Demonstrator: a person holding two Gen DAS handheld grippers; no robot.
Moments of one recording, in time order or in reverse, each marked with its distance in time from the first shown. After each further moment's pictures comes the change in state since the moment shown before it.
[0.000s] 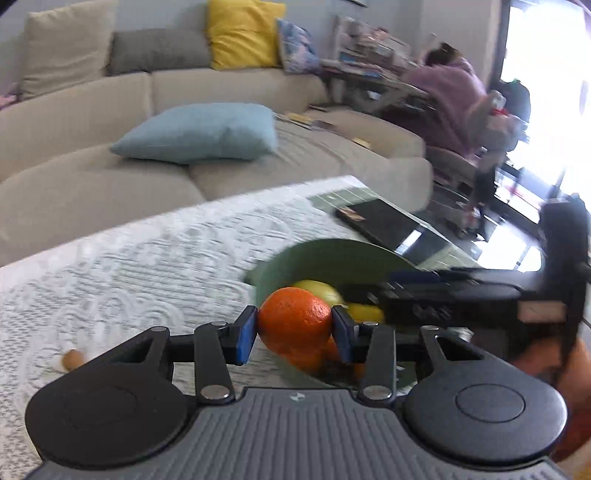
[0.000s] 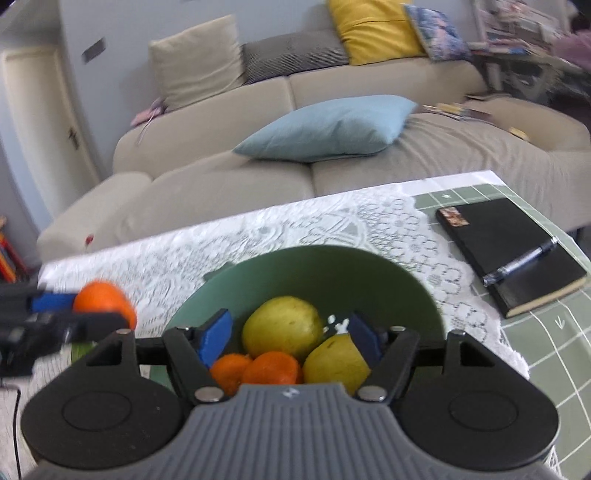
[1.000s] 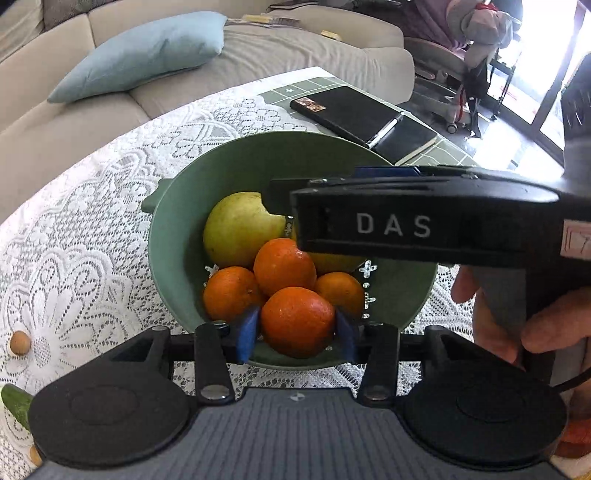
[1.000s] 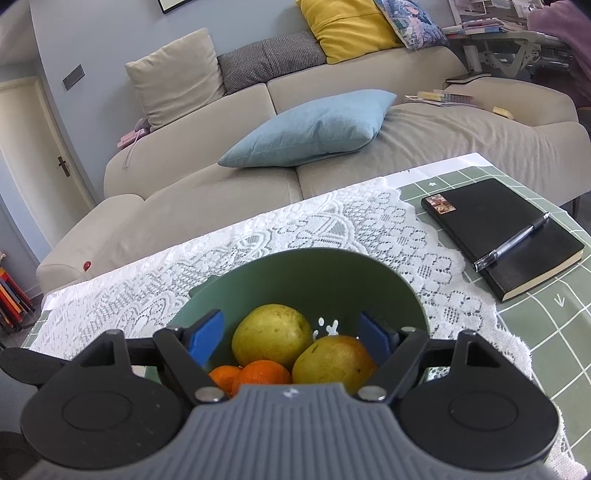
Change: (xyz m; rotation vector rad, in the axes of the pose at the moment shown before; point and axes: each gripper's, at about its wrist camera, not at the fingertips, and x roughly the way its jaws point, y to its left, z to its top) left arm 0.077 -0.049 -0.008 0.124 0.324 0.005; right arm 0.002 -0.010 0.001 0.057 0.002 0.013
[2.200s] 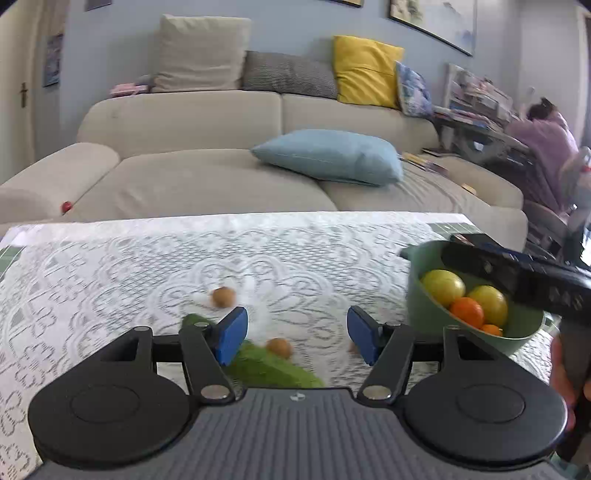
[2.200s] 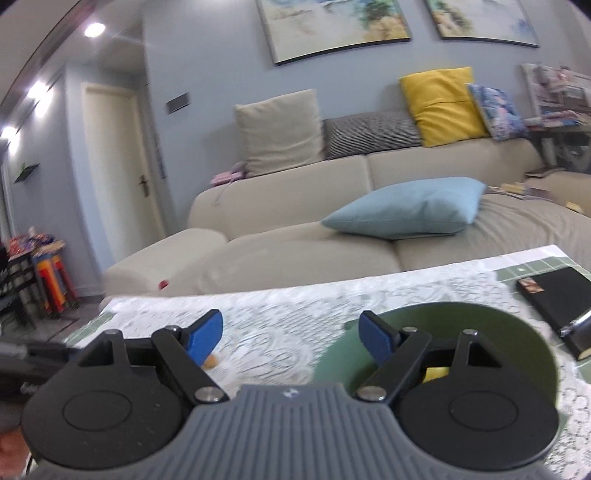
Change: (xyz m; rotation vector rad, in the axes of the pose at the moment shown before) left arm -0.124 0.104 -0.138 -0.390 -0.459 0.316; right arm -0.037 0.102 -0.047 -0.241 -0.241 0.222
